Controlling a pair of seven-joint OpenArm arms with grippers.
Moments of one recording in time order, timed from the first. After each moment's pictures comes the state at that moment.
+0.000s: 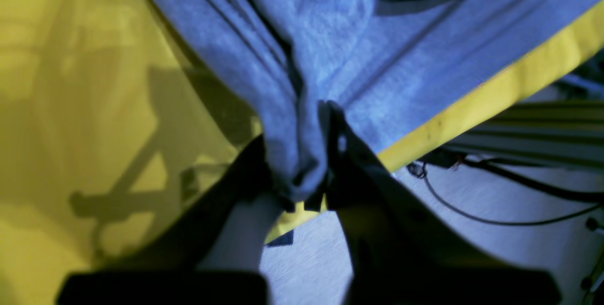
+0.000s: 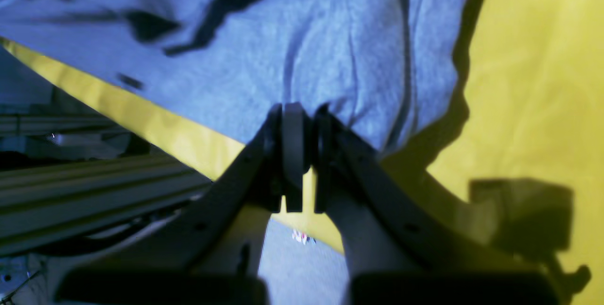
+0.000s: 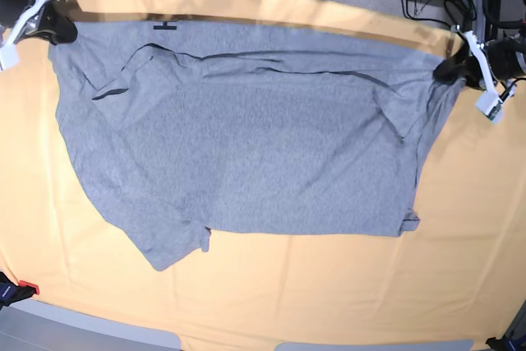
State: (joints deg) left arm 27.3 -44.7 -28.4 104.9 -69.1 -42.8 67.7; right arm -34.4 22.7 48.9 107.3 74.8 41.6 -82.4
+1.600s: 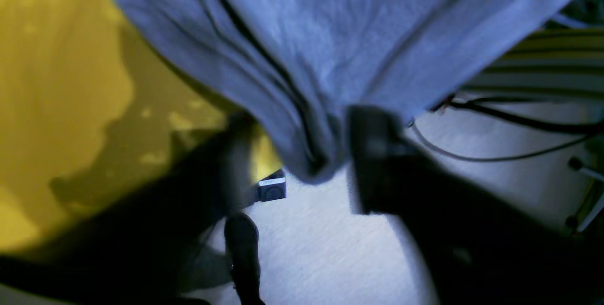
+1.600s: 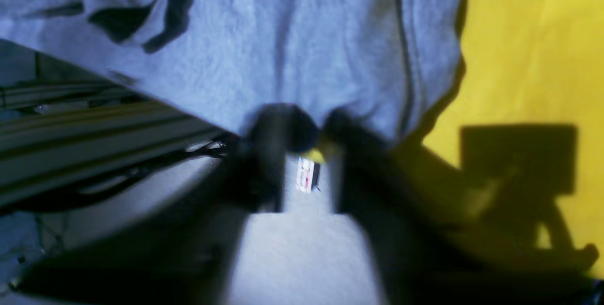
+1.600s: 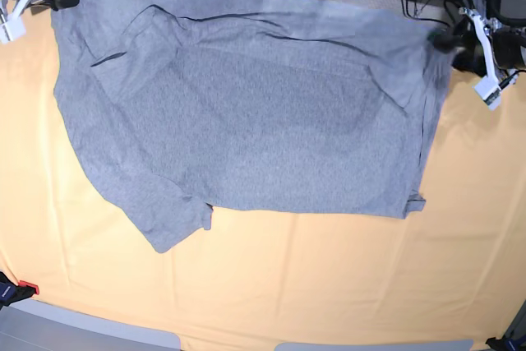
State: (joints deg) left arm 30.1 -48.5 -28.3 105.0 -74.9 -43.9 77.6; right arm -42.6 22.9 48.9 107.3 72.0 41.6 -82.2
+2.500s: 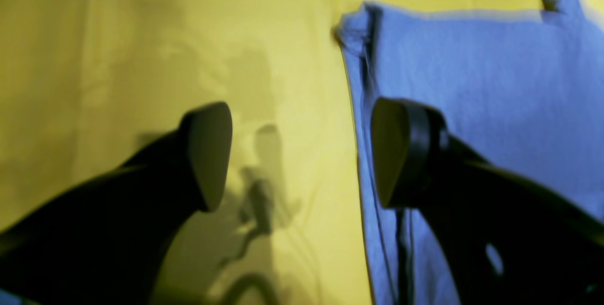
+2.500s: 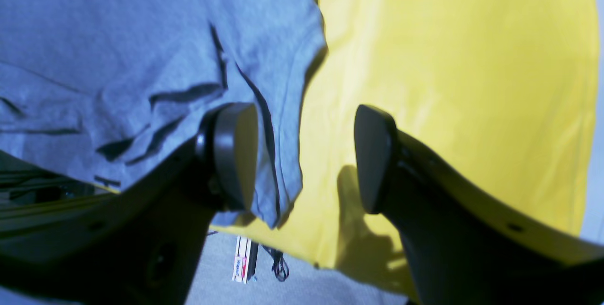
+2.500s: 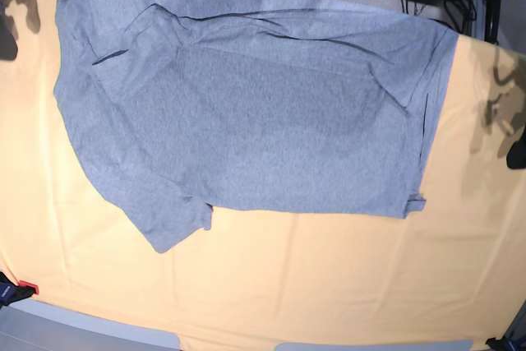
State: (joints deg) left arm 1.9 -48.8 -37.1 77.6 -75.4 -40.7 67.9; right arm -34.0 29.5 66.0 107.6 78.1 41.6 -82.7
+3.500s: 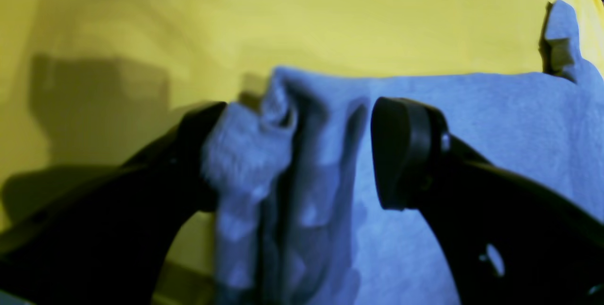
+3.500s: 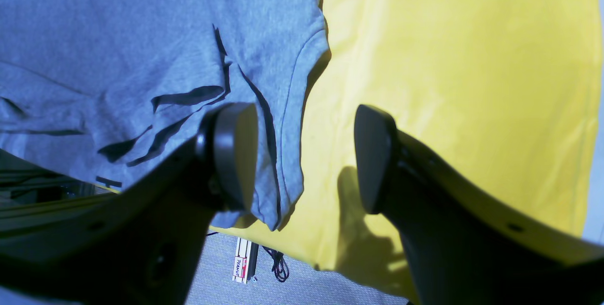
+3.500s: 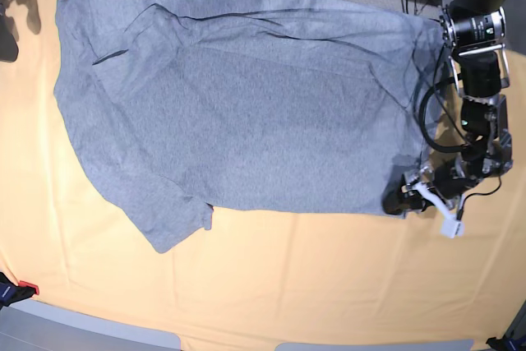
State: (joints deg) left arm -27.2 -24.9 -7.3 49.4 -45.7 -40.4 47.1; right arm -34.0 29.4 66.0 107.6 78.5 41.6 -82.9
